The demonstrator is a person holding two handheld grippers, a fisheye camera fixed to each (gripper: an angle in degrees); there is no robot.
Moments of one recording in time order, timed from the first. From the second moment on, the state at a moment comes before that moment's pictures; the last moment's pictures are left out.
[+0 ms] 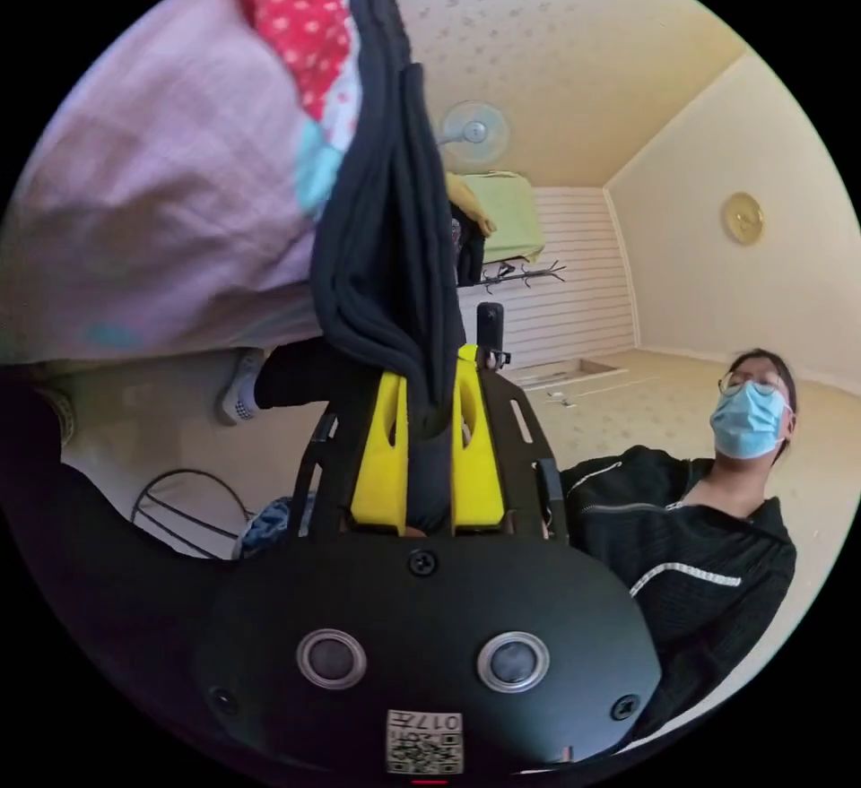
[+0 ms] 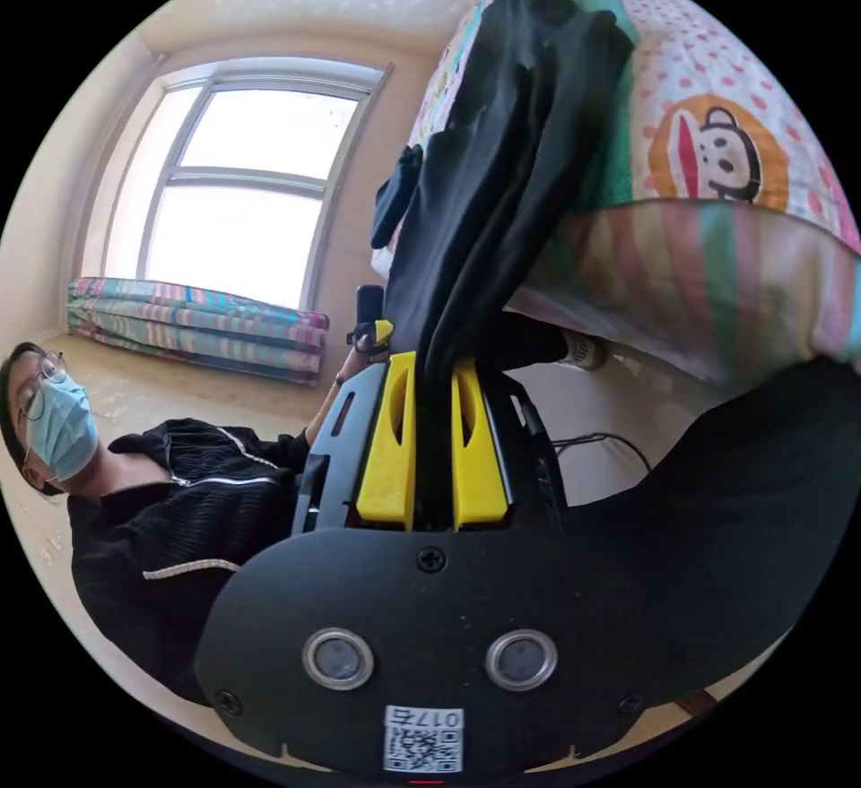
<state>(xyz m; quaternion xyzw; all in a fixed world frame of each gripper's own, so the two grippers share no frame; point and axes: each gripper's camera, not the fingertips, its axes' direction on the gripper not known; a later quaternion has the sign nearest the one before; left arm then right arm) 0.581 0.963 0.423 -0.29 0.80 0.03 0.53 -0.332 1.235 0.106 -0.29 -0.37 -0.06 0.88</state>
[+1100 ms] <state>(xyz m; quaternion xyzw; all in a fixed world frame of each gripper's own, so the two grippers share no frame) 0.704 0.673 0.500 -0.23 0.74 -0.05 0.63 -0.321 0.982 0.240 -0.18 -0.49 0.30 0.80</state>
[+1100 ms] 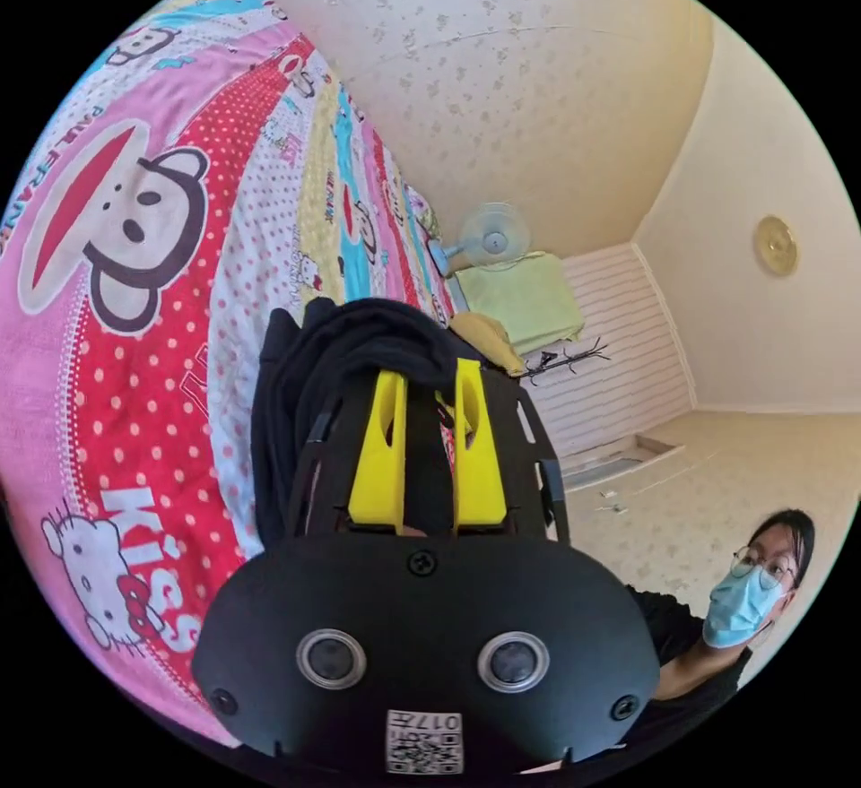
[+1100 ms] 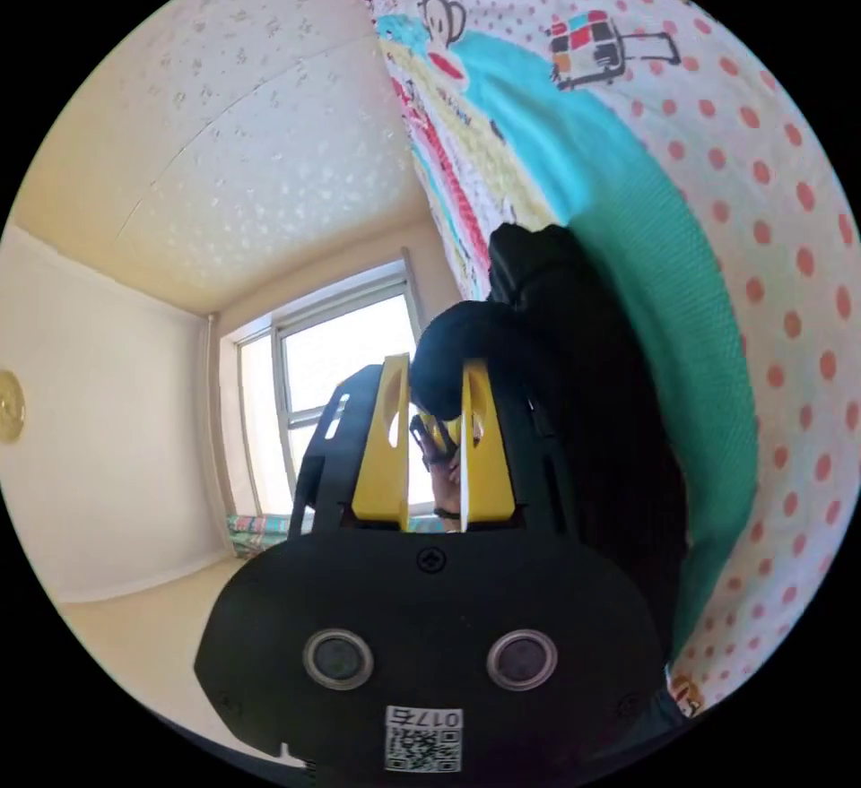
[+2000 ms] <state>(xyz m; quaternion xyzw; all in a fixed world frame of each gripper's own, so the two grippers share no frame) 0.663 0.826 0.242 -0.07 0.53 0.25 0.81 -0.568 1.158 0.119 -0.02 0.01 -0.29 0.96</state>
